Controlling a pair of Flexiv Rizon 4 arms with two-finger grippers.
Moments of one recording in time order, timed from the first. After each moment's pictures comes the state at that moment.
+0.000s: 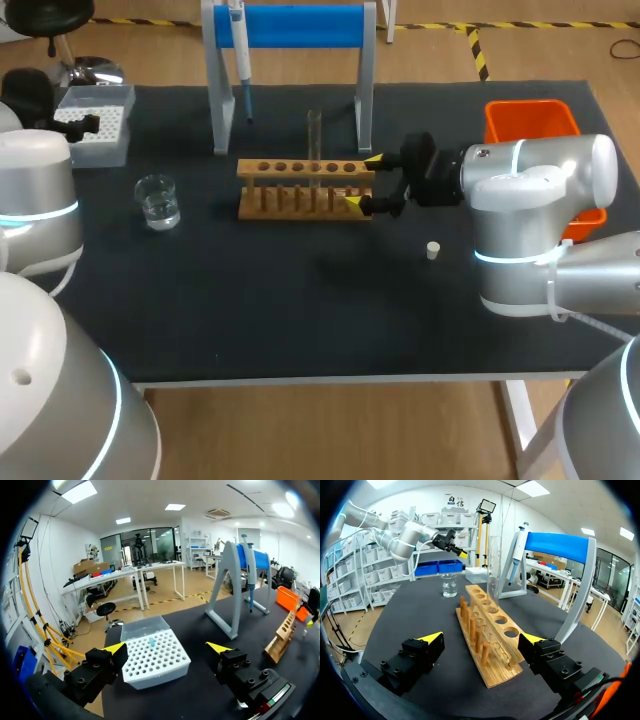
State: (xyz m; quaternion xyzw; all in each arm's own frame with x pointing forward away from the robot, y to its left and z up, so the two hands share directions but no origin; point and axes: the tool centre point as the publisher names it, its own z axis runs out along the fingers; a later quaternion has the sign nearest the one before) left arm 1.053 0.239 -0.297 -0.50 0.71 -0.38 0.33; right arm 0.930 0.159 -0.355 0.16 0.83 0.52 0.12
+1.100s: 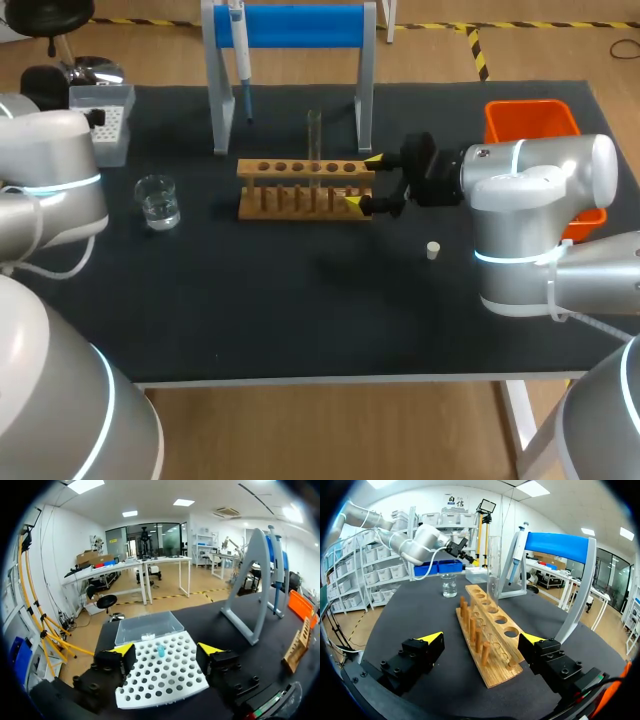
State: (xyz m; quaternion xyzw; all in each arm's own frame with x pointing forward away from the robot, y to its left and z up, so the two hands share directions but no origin) left arm 1.113 0.248 -0.342 -0.53 0.69 -0.37 0.32; right arm 0.930 0.159 -0.355 0.16 0.83 0.52 0.12
